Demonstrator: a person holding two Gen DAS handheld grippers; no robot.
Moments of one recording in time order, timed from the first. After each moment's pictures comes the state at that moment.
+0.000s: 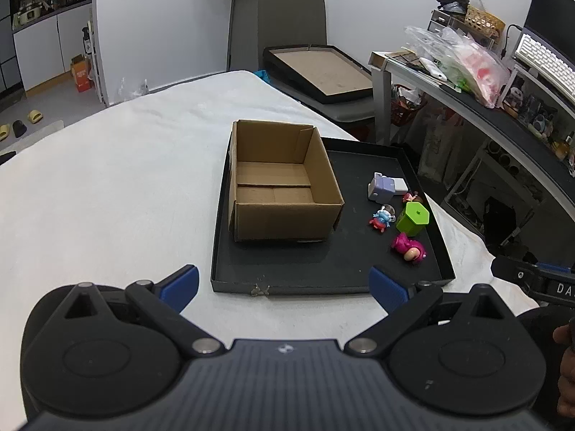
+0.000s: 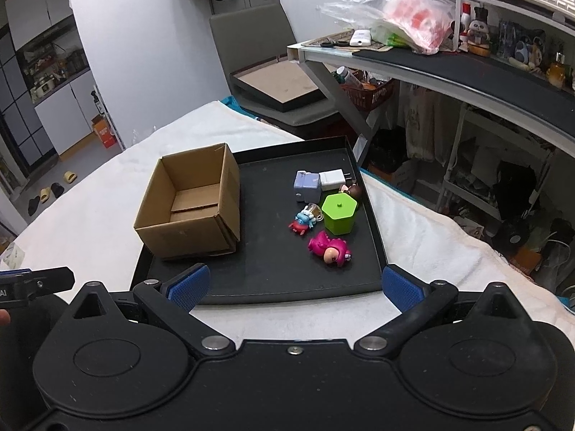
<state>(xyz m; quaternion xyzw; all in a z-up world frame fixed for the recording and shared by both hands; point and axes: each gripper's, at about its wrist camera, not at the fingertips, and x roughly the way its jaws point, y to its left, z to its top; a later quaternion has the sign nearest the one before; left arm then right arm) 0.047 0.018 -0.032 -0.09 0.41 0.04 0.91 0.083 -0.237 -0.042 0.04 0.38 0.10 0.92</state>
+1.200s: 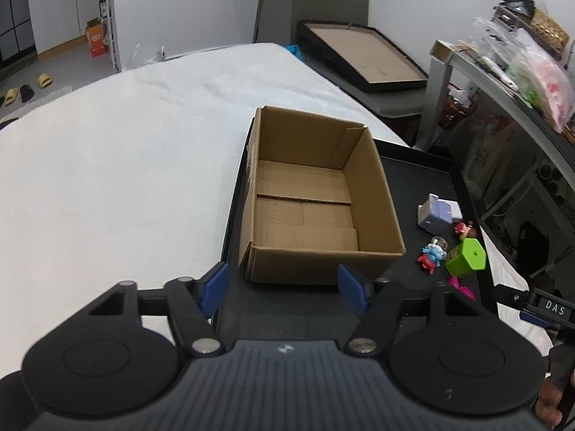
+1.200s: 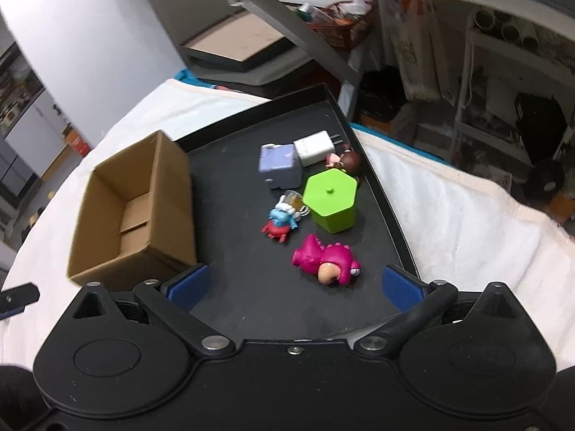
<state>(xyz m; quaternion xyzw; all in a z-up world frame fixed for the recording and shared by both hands) 0.162 0.056 -0.093 -0.13 0.44 0.08 0.88 0.207 -0.248 -0.134 0.12 0.45 0.06 0.88</state>
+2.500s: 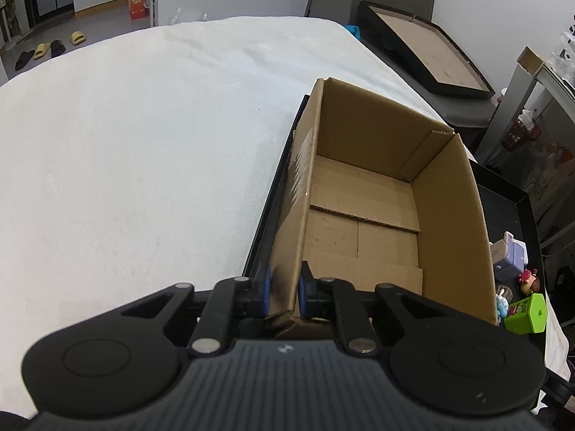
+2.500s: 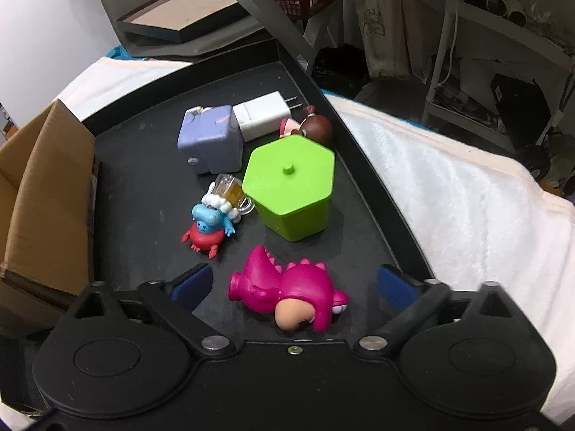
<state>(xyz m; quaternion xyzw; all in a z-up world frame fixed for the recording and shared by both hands) 0.225 0.091 -0.164 -0.18 0.45 0.14 0.86 0.256 -0.222 -0.218 0.08 0.47 -0.02 0.88</state>
